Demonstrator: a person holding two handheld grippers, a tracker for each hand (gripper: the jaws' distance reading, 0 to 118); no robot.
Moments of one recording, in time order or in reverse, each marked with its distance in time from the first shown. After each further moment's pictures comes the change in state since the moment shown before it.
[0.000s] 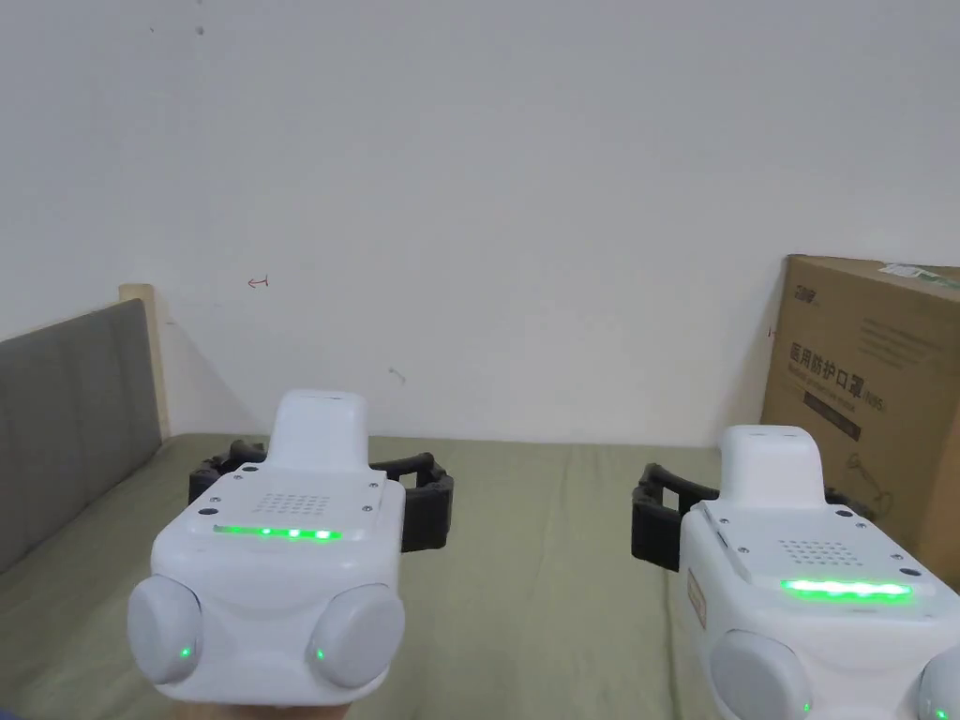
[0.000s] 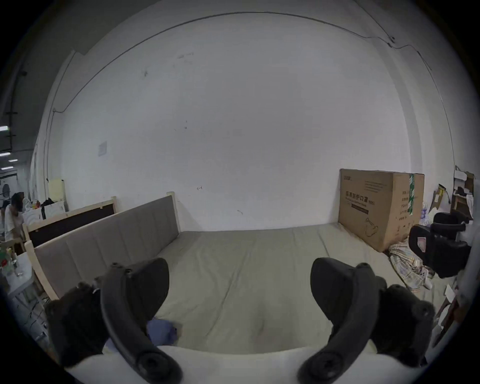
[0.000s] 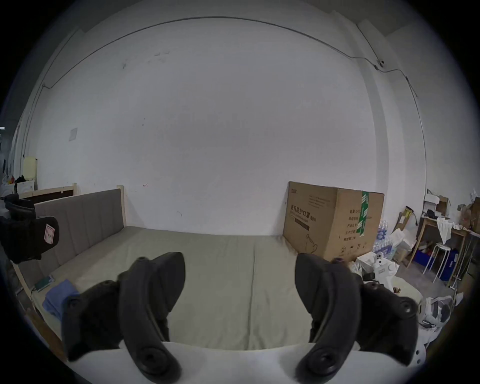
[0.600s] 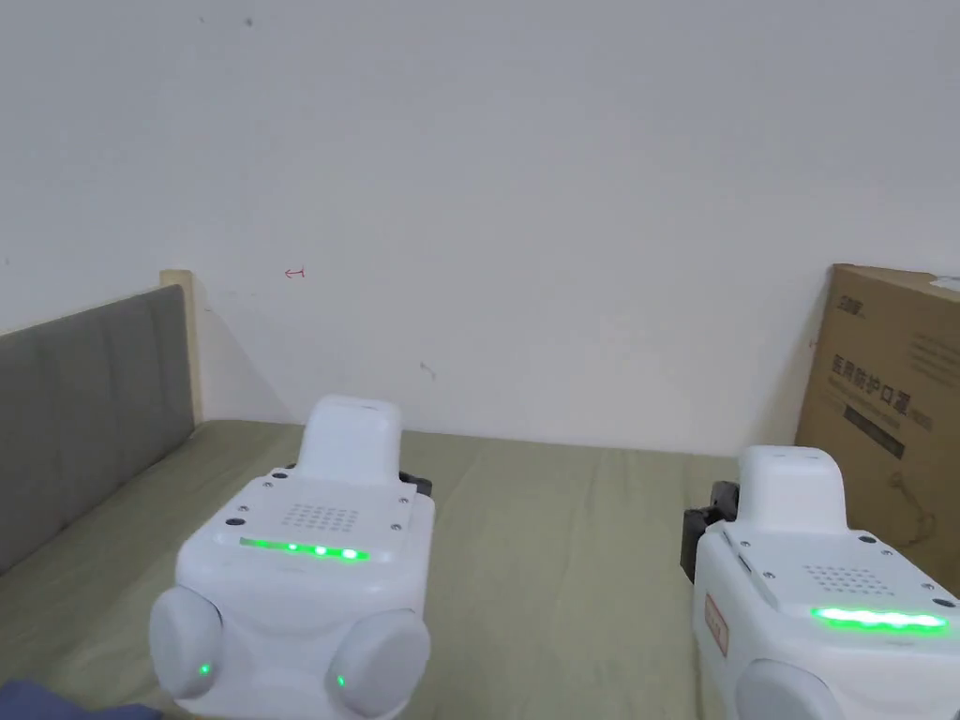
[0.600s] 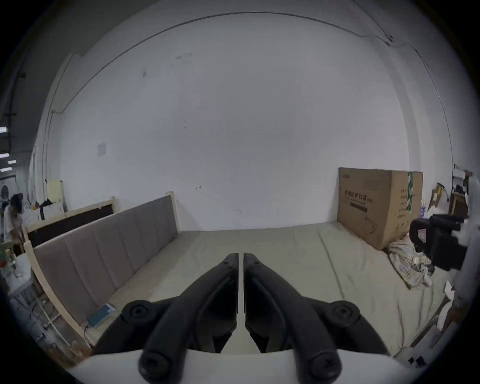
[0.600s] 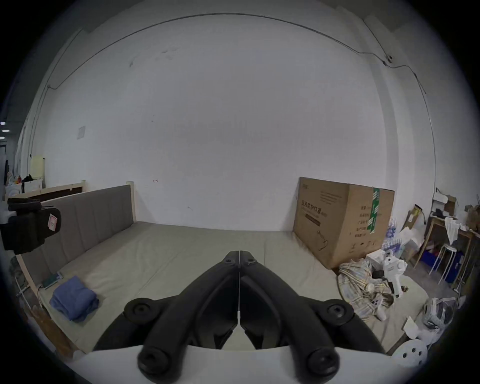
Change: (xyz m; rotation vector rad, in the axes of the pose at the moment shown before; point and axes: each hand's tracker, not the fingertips) left arm -0.007 -0.003 0.002 0.001 -0.020 0.006; right arm -0.011 0.002 -0.003 -0.032 0.059 0.000
